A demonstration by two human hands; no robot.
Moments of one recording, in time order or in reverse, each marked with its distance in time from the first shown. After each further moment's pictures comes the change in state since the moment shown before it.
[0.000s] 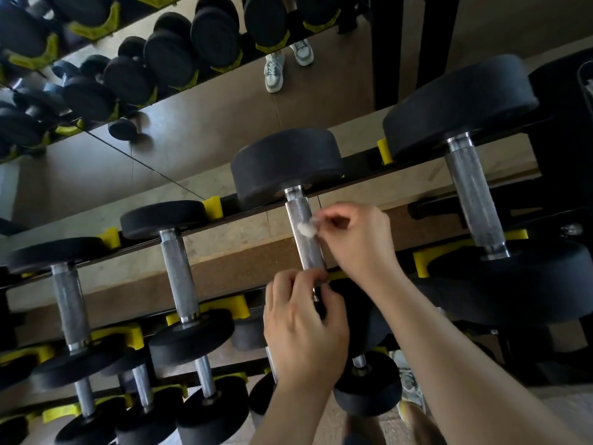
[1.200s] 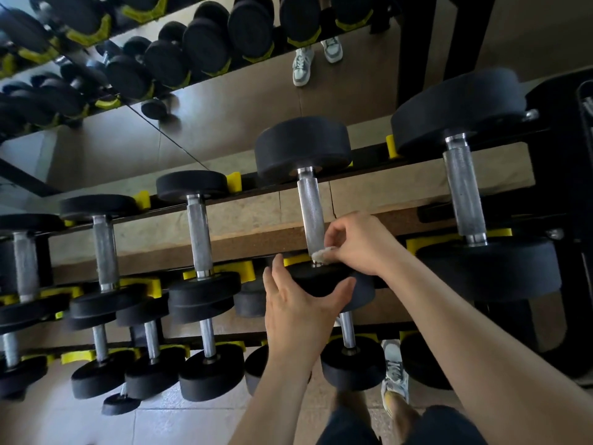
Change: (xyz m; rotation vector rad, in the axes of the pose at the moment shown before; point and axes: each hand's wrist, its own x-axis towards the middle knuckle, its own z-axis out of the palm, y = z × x) left_hand -0.030 0.012 -0.025 -0.063 -0.326 -0.502; right_hand -0.024 -0.001 -0.026 -0.360 -0.551 0.064
